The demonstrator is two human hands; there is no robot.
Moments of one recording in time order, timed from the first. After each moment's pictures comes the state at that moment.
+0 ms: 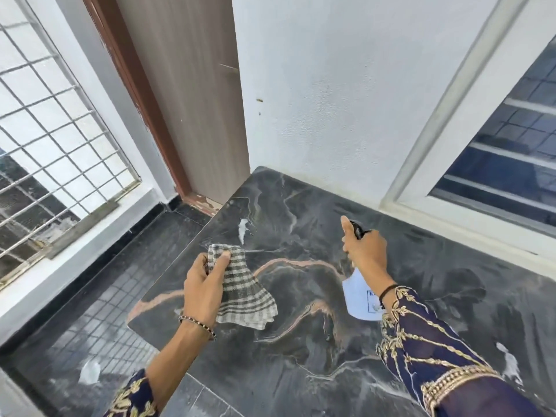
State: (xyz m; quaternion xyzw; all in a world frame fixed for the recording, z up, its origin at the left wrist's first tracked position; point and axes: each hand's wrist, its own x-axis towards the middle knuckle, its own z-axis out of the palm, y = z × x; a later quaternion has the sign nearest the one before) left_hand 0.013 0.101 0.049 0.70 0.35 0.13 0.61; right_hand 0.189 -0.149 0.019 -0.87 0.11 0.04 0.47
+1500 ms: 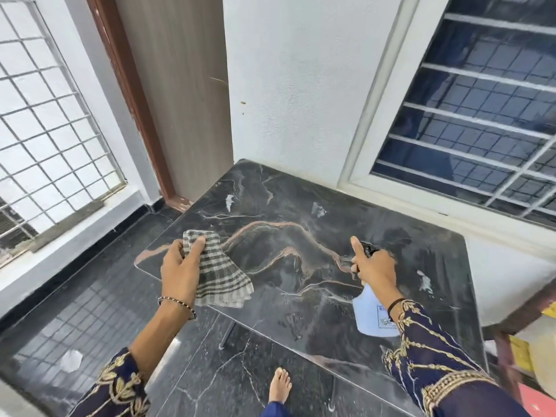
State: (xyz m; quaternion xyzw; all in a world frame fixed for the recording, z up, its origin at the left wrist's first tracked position) left_hand -0.147 0.070 0.067 0.68 0.31 0.19 0.64; right_hand -0.005 -0.277 0.033 -0.88 0.17 0.05 0.45
